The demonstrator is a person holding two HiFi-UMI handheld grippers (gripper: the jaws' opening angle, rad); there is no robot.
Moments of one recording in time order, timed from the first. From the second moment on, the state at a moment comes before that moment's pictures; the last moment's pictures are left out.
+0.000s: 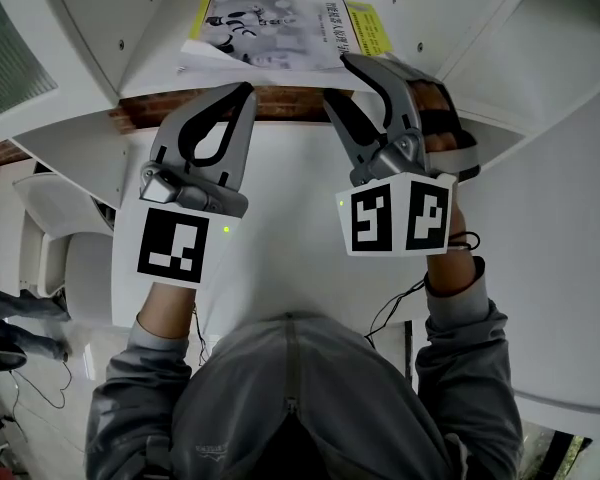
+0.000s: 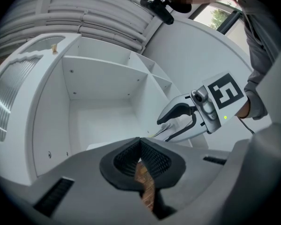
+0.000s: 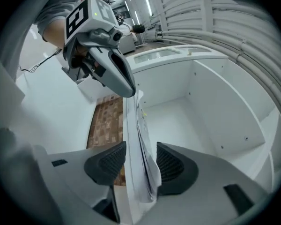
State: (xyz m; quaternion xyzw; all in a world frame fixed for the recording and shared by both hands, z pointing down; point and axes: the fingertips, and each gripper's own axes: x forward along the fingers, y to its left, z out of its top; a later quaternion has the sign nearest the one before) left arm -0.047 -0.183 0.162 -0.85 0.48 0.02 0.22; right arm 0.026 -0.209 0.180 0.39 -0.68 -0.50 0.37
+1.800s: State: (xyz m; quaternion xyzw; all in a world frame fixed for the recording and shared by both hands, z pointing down) left arm -0.036 -0.257 0.187 -0.54 0.46 -0.44 0.54; right arm 0.017 -0.209 0.191 0.32 -0.68 -0.53 0.39
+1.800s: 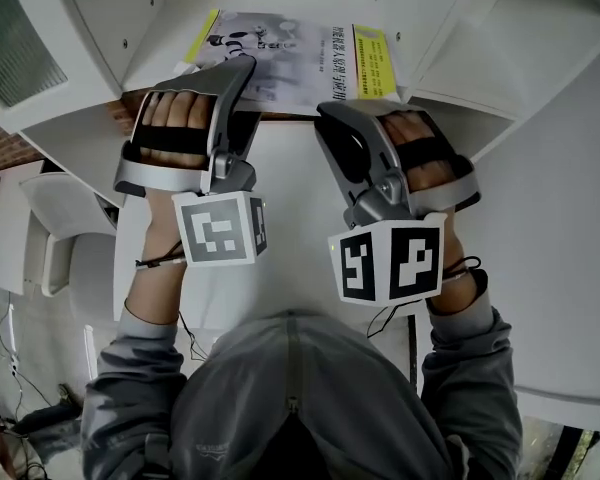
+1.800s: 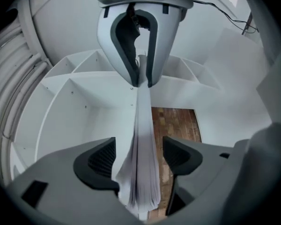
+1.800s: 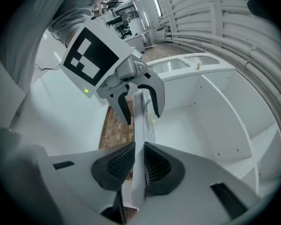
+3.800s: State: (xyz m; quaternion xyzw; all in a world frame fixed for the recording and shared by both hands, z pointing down) left arm -0.032 -0.280 0.188 -0.57 0.45 -0.49 0.47; right arm 0.028 -0.291 0.203 0.37 -0.64 -0.48 0.47
